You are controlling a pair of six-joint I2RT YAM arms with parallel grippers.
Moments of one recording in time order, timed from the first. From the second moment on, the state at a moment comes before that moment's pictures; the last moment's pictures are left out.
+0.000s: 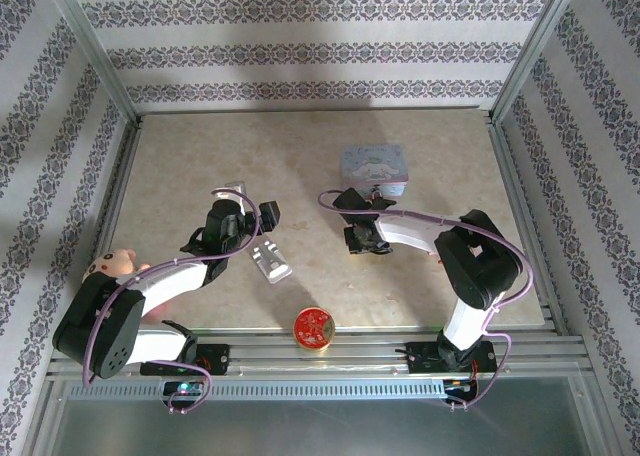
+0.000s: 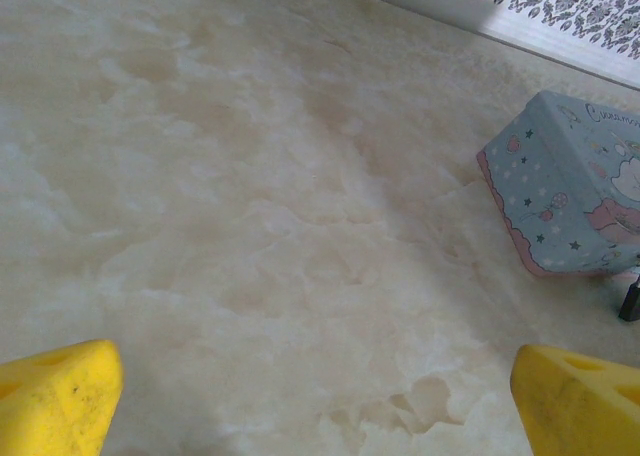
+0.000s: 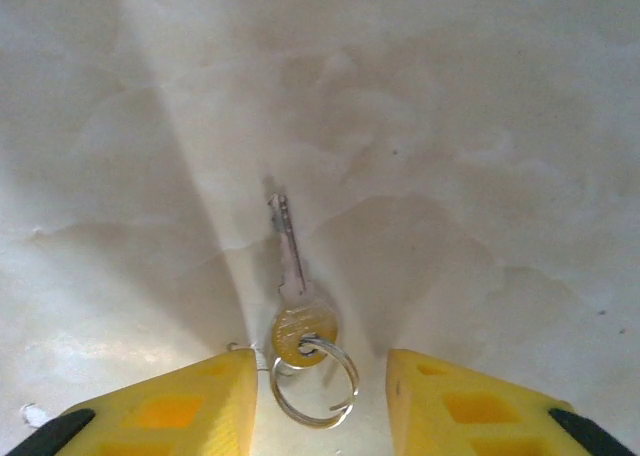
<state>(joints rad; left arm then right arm) -0.41 1.30 0.49 0.34 -0.13 -0.50 0.64 1.76 1.02 -0.61 0.19 0.52</state>
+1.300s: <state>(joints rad) -0.41 1.30 0.49 0.34 -0.13 -0.51 0.66 1.76 1.08 -0.66 0.22 0.49</state>
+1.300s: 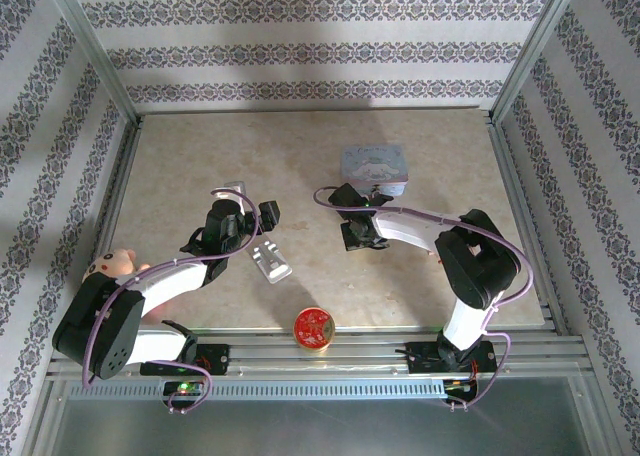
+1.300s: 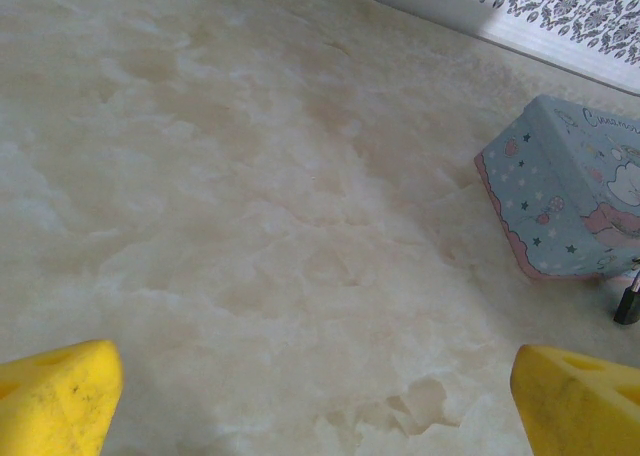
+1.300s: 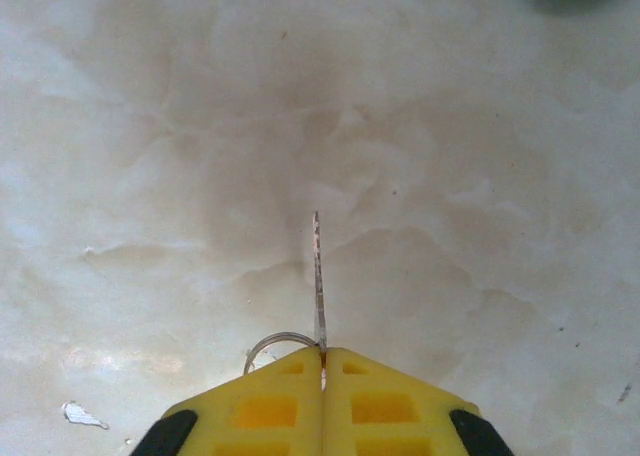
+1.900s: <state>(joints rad) -0.41 1.27 0.64 0.19 0.06 -0.47 0.66 1.40 0.85 -0.37 0.02 0.43</state>
